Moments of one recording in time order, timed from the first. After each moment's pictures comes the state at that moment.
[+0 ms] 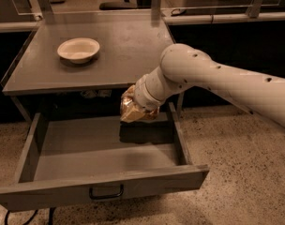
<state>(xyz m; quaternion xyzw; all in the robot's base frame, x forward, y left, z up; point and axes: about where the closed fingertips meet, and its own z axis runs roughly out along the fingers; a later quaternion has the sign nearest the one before) 0.586 0.040 0.757 -0.70 0.63 0.12 0.31</state>
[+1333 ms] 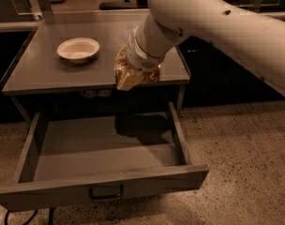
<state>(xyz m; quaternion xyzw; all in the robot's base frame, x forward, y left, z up) 0.589 0.042 0.889 -0.75 0.59 0.02 0.31</state>
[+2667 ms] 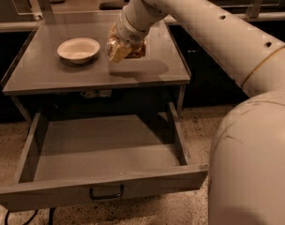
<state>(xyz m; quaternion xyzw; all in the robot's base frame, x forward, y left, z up) 0.720 0.077 0.894 -0.74 0.58 0.03 0.34</state>
